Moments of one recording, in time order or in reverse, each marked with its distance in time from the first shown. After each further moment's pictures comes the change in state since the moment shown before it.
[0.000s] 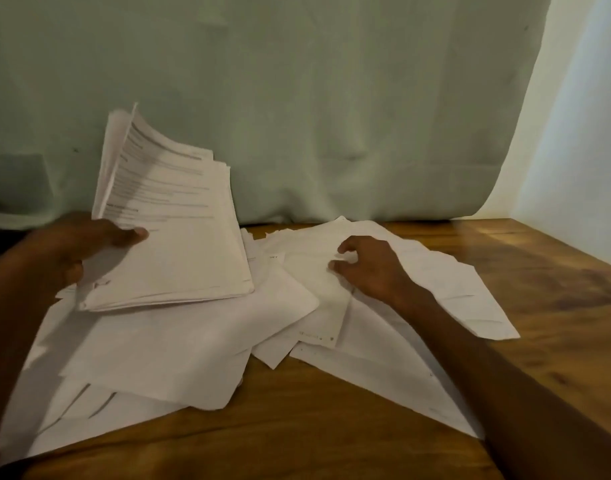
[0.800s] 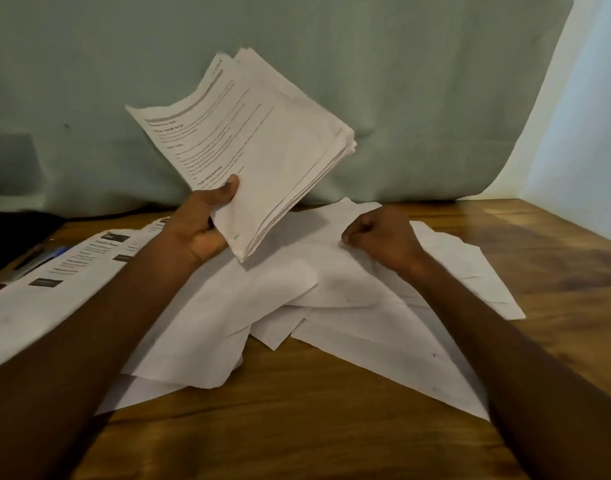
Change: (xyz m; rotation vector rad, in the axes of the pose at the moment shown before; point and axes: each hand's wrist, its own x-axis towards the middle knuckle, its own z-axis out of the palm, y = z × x) left_hand -0.021 0.024 0.144 -1.030 -0.597 0.074; right_hand 0.008 0.012 -0.011 0.180 0.061 -0.010
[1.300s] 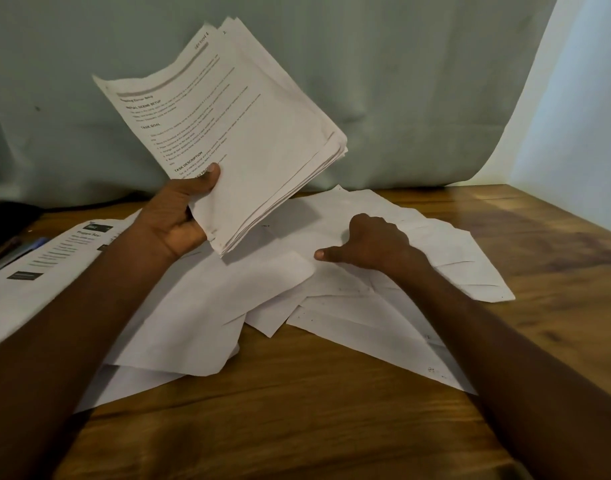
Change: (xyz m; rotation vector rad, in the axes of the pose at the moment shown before) left_hand -0.004 0.006 -0.014 0.083 -0.022 0.056; right_hand -0.028 -0.032 0.003 -0.483 -0.241 0.177
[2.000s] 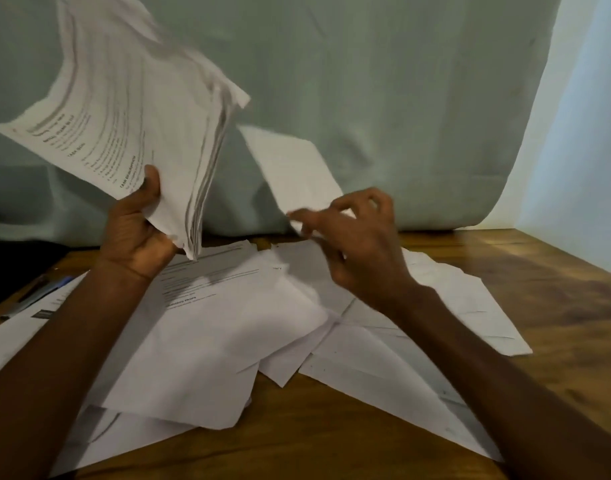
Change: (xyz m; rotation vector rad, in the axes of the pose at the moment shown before) left_hand -0.013 0.059 -0.013 -0.210 -0.019 0.333; right_hand -0.022 -0.040 -0.027 -0.006 1.035 -0.969
